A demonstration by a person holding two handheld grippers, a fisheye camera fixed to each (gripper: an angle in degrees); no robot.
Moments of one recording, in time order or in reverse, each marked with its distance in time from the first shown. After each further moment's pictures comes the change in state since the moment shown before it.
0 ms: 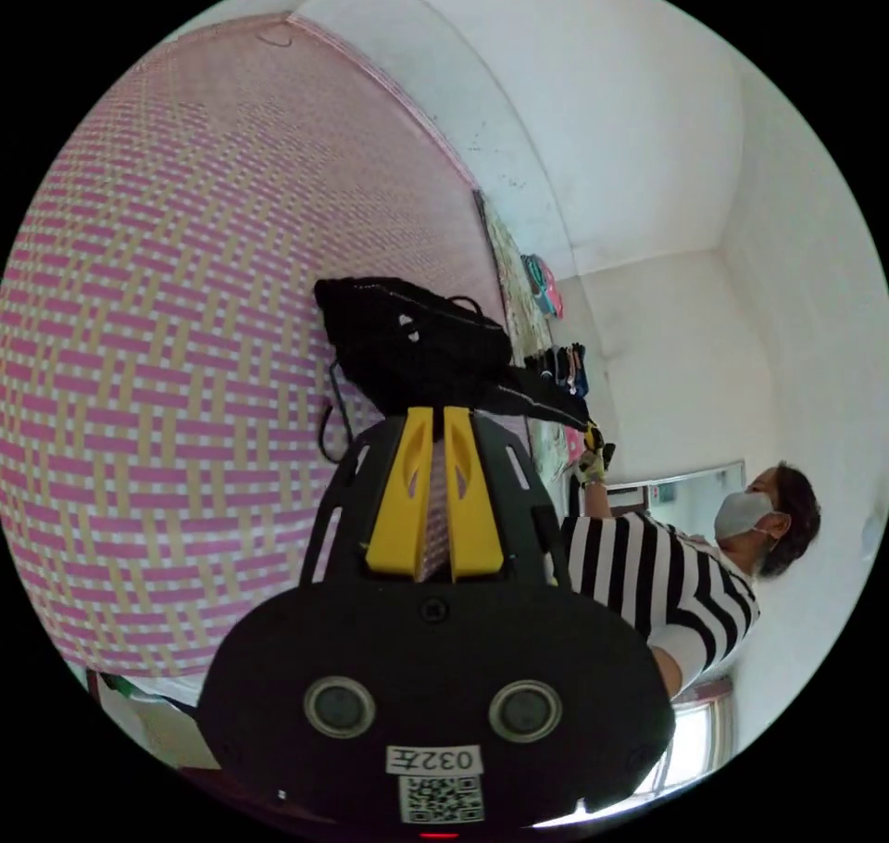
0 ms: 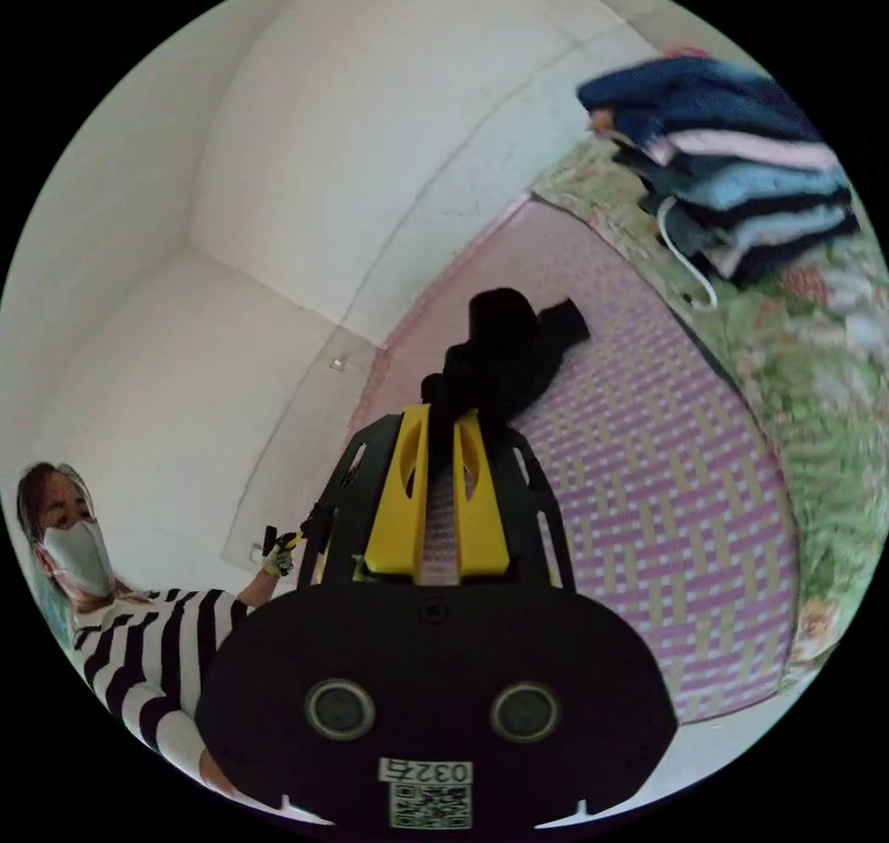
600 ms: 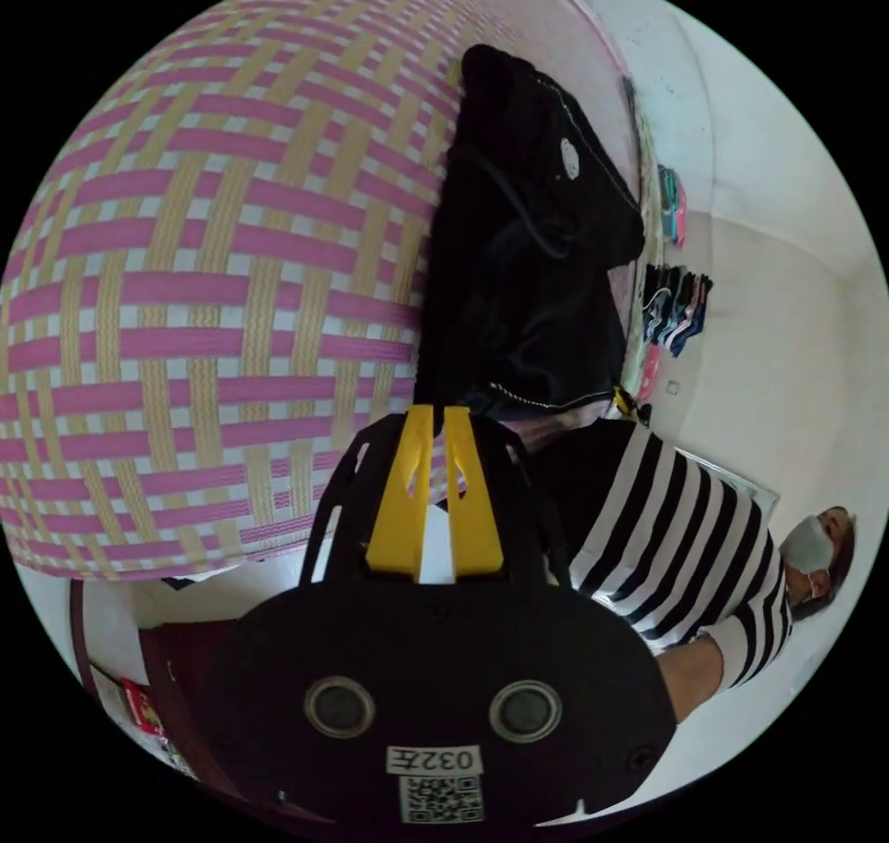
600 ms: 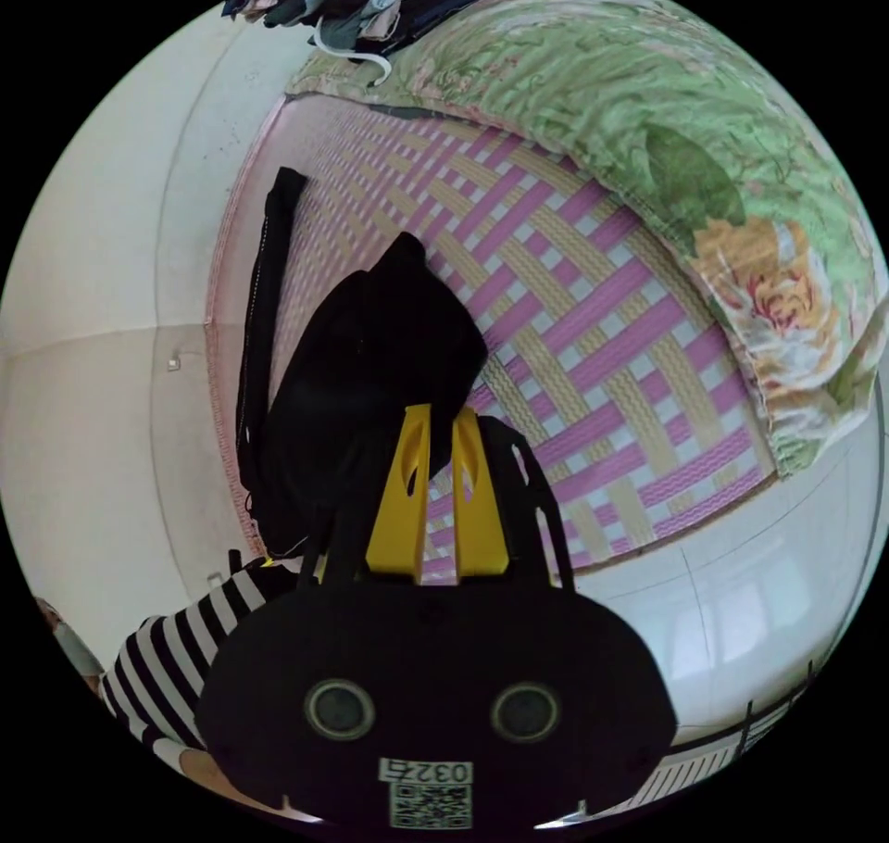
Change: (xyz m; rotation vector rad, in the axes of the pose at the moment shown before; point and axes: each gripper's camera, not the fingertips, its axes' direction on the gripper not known) left arm -0.059 0.054 0.098 -0.409 -0.197 -0.267; right arm 0.111 0.085 0.018 -0.274 0.394 0.438
